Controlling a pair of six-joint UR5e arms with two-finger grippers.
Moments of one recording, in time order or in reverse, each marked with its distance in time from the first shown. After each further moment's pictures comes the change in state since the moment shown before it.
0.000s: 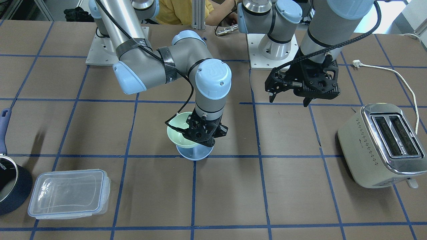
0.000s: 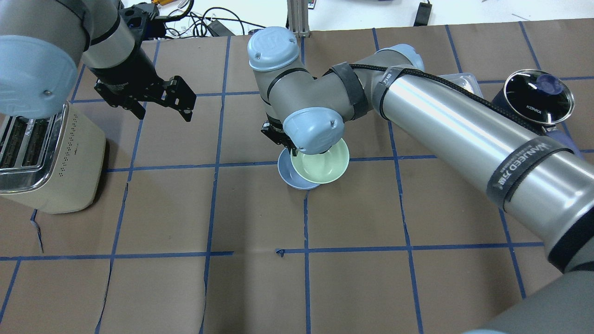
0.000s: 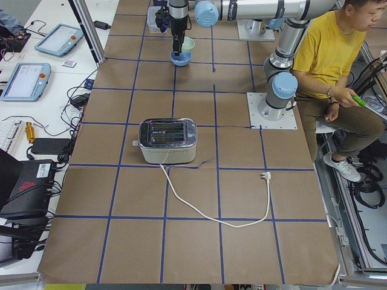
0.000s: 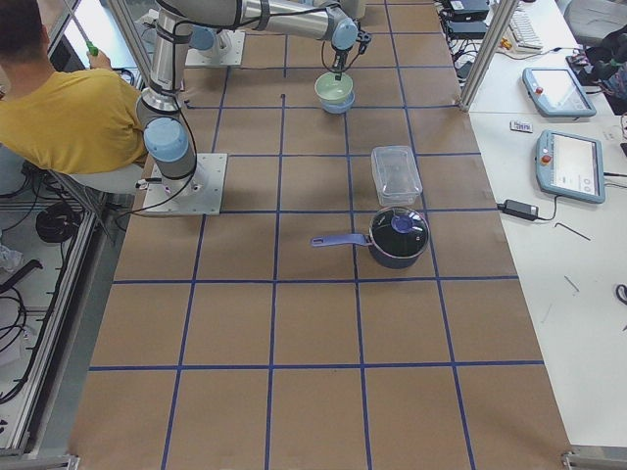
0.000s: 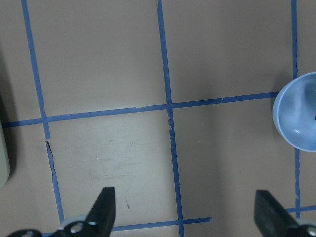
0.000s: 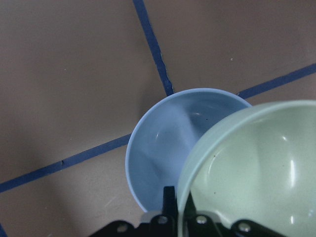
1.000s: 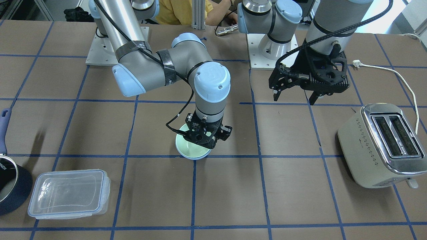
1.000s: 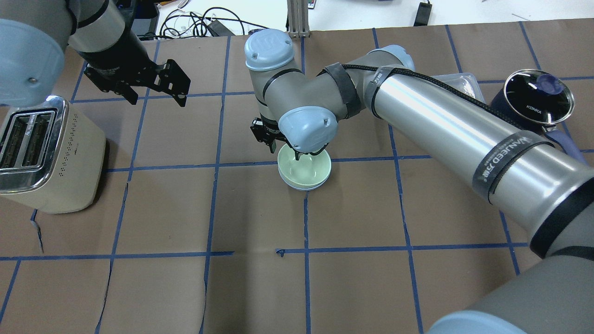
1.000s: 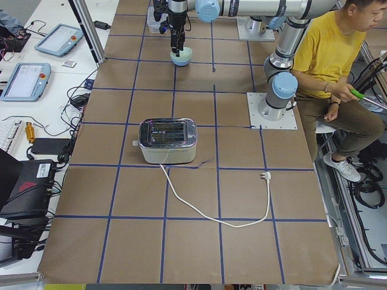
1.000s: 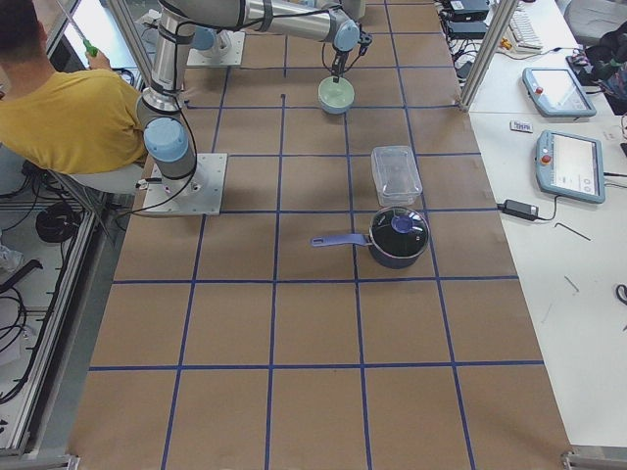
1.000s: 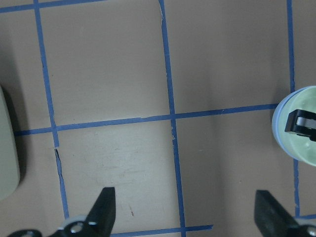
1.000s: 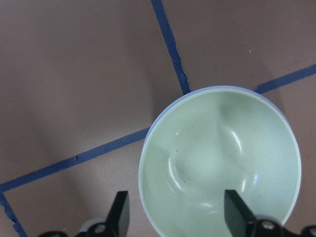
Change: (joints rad) left arm -0.002 0.001 0.046 0.001 0.009 -0.002; right arm -0.011 0.005 -0.020 0.001 0.022 -0.007
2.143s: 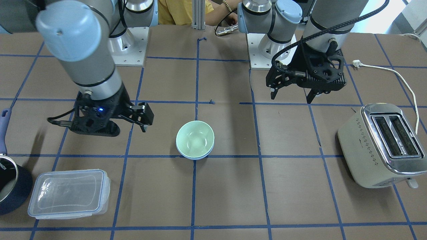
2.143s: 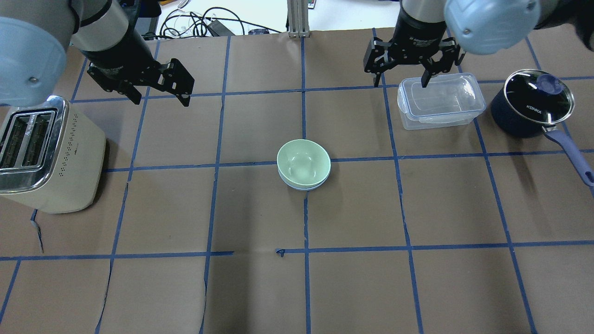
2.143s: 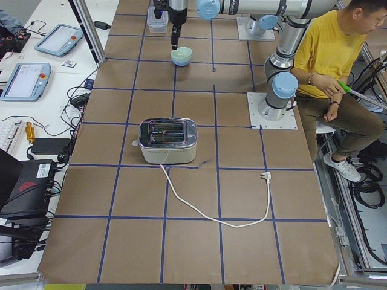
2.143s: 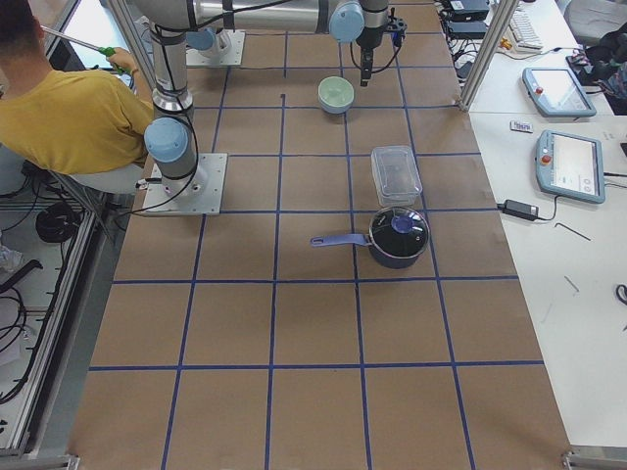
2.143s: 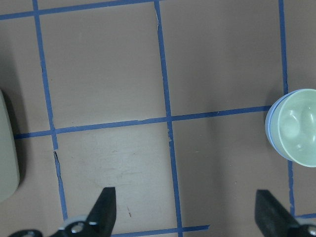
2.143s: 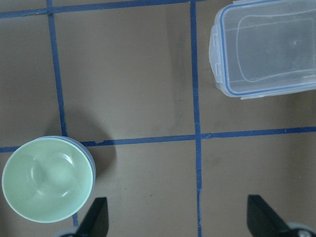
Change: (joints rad) left arm -0.013 0.004 0.003 -0.009 -0.005 -0.005; right arm -0.408 -0.305 -0.024 0.296 -0.004 -0.714
